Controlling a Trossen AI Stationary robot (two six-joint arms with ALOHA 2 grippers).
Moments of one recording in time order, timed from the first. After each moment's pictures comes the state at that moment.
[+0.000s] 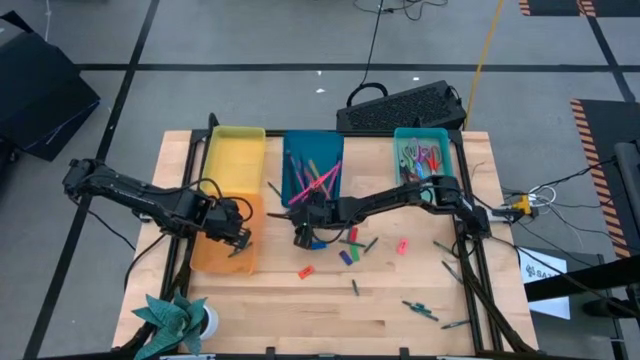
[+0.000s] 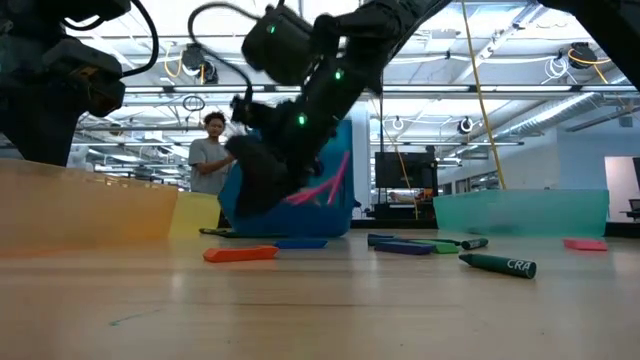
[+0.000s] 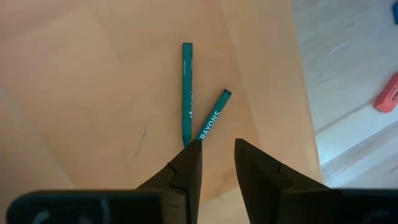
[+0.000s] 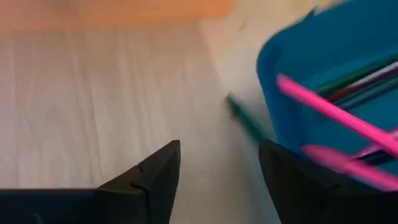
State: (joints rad) left arm -0.23 0.99 0.64 -0.93 0.01 -1.39; right arm 0.02 2.19 1.53 -0.23 0.28 0.18
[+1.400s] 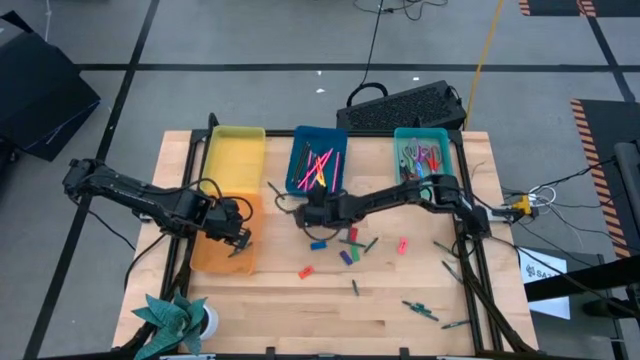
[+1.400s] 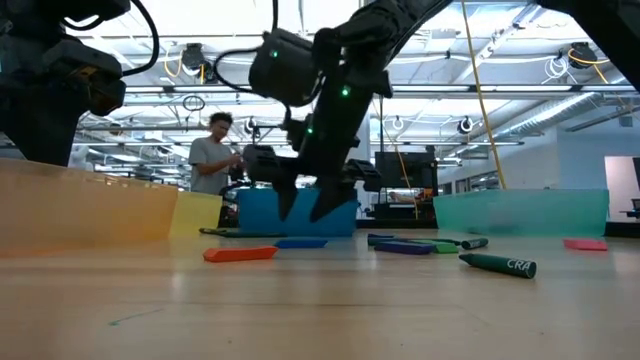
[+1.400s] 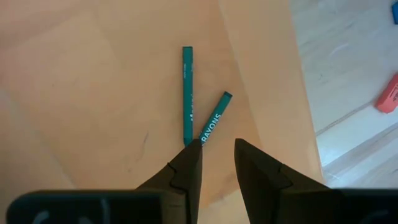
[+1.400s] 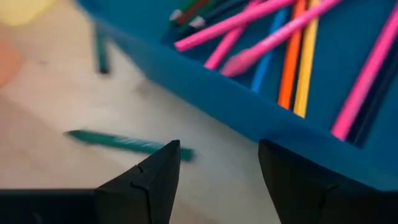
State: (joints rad) left arm -0.23 0.99 0.64 -0.93 0.00 -1.37; right arm 0.01 2.20 1.53 -0.48 0.60 0.99
